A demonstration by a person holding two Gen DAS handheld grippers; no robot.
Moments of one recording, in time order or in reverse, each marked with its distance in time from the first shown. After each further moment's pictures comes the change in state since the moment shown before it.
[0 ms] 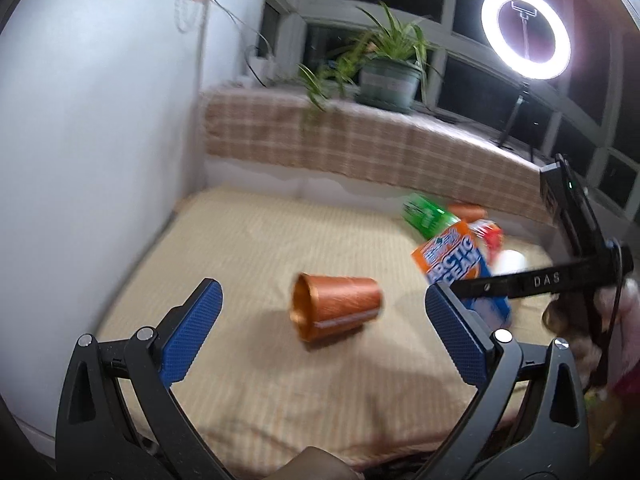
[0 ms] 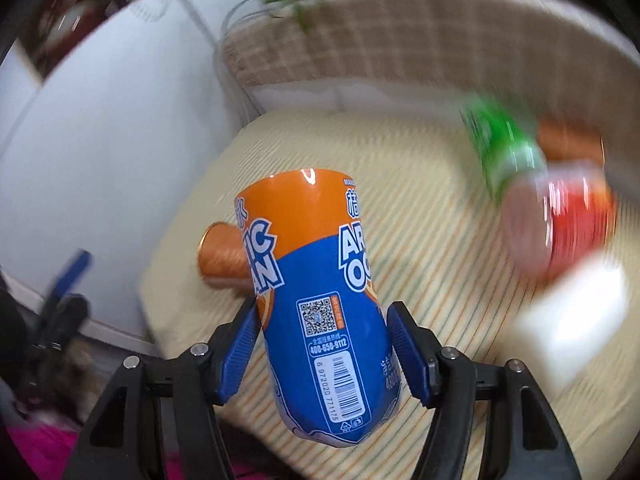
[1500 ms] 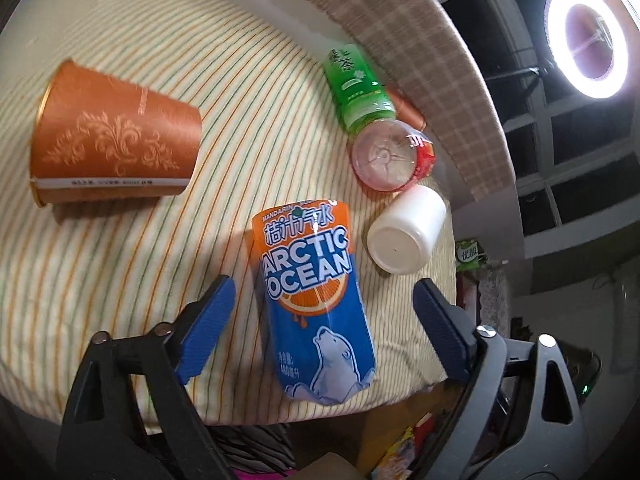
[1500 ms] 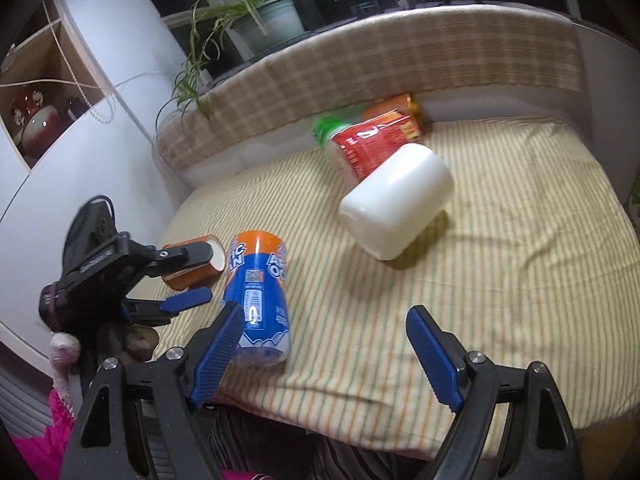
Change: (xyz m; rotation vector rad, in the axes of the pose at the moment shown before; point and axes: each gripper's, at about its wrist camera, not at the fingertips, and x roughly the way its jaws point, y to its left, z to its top) left arm 0.140 -0.060 -0.030 -0.431 0.579 -0.414; right arm -0.108 -0.055 -0.135 0.237 -0.322 -0.169
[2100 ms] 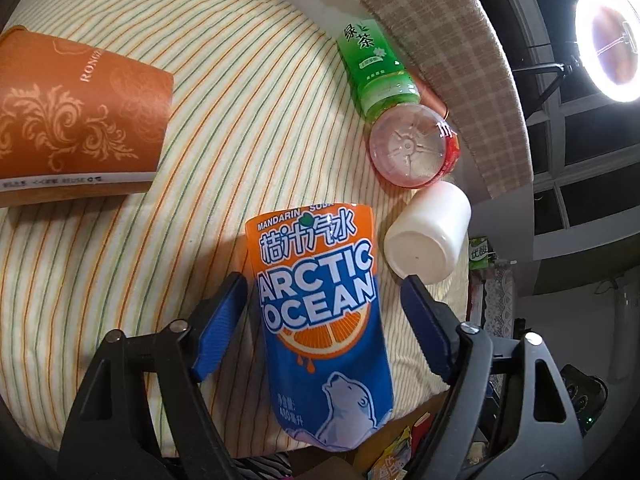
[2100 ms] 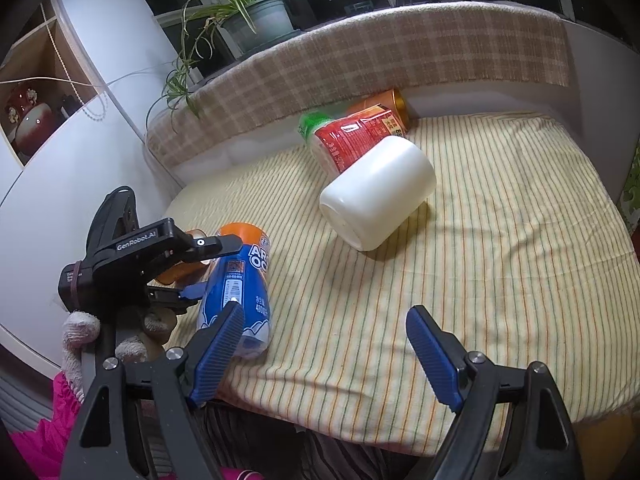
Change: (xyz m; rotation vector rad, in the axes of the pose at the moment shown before) left arm 0.040 0.007 0.008 -0.017 0.050 0.026; right arm -0.001 -0.007 -0.008 0.002 0.008 -0.032
